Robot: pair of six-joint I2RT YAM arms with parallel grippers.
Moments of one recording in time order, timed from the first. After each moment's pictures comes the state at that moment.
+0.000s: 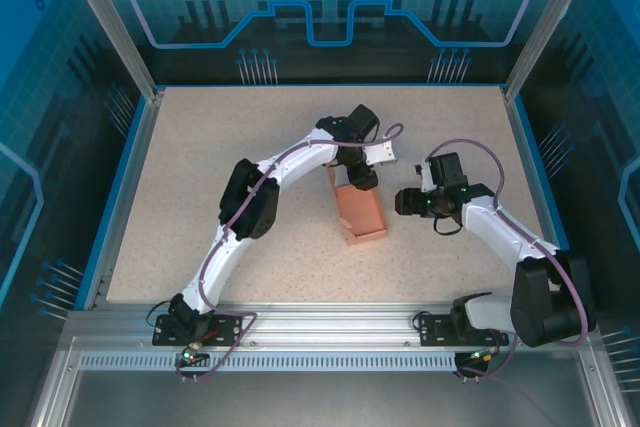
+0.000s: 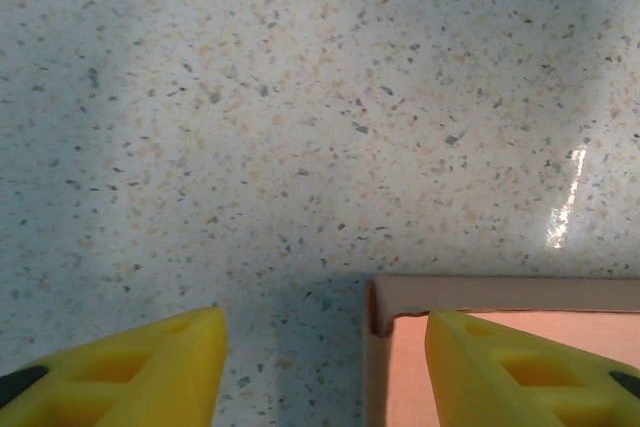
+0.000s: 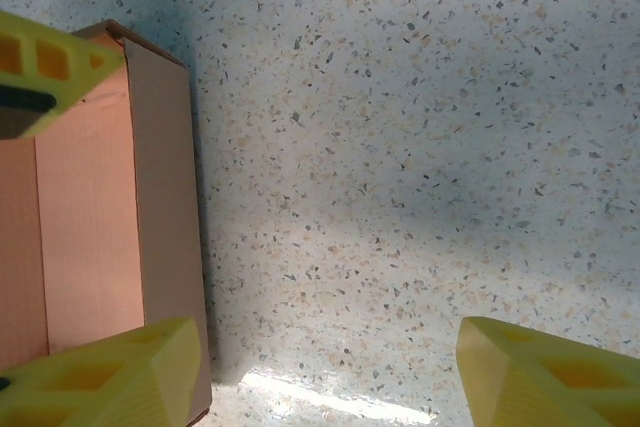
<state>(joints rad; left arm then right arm) -0.65 2.43 2.19 -0.90 0.27 0.57 0.20 1.29 0.75 -0.51 -0.15 0.25</state>
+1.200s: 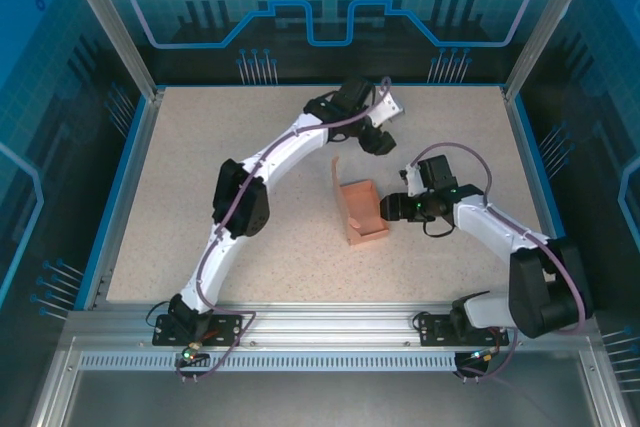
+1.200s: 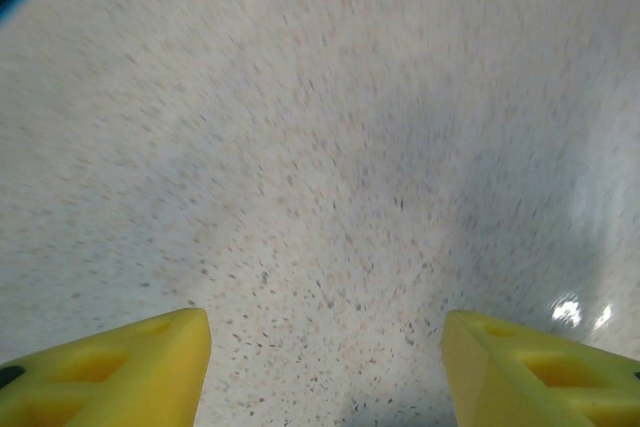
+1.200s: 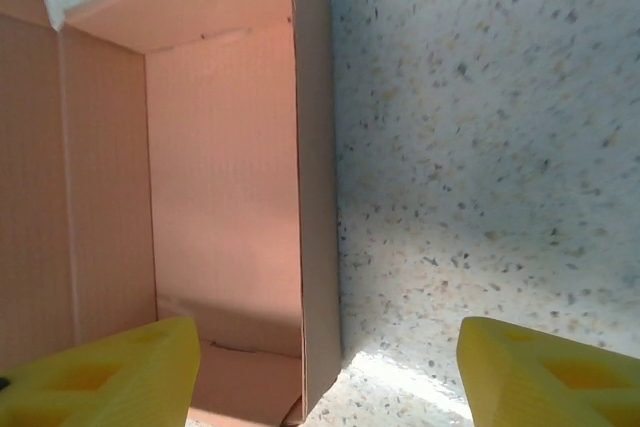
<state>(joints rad) -0.61 2.36 2.33 -0.71 0.36 0.25 0.27 1.36 0.74 -0.46 -0.33 0.27</state>
